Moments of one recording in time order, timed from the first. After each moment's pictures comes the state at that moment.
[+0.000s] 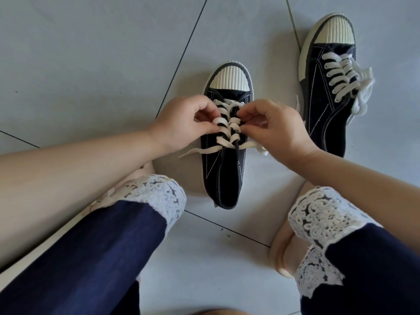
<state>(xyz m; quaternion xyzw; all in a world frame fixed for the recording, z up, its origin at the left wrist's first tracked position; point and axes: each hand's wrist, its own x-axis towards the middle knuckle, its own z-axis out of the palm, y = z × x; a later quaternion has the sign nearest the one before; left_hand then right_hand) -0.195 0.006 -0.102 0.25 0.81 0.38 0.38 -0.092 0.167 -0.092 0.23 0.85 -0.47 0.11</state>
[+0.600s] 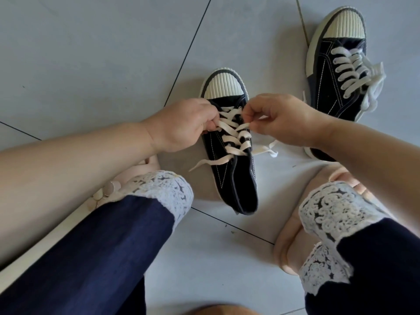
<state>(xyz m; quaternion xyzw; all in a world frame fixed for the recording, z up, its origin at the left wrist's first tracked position) -0.203 -0.006 -0.093 0.46 0.78 0.25 0.35 -0.112 0.185 -0.083 0.06 0.87 -0.41 0.26</state>
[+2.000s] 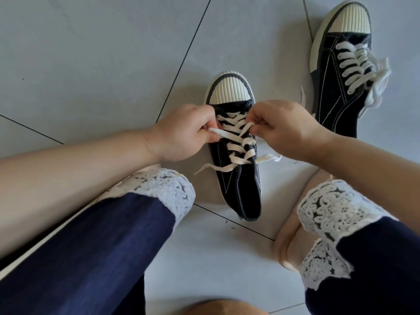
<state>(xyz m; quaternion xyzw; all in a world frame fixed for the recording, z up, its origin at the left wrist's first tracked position) -0.185 -0.012 -0.083 0.35 0.81 0.28 0.39 -0.096 0.170 -0.081 0.08 0.90 -0.34 0.25</state>
